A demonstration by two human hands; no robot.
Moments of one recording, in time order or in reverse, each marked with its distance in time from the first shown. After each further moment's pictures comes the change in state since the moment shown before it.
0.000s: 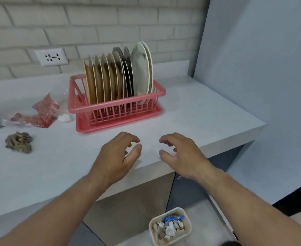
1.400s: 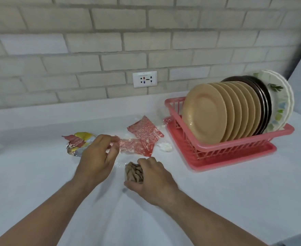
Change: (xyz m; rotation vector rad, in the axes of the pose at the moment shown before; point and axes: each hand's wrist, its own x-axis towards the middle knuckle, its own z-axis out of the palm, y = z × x) left_hand 0.009 -0.316 -0.287 0.147 0.266 -0.205; right_hand 0.193 -0.309 0.281 -0.216 -0.208 -0.083
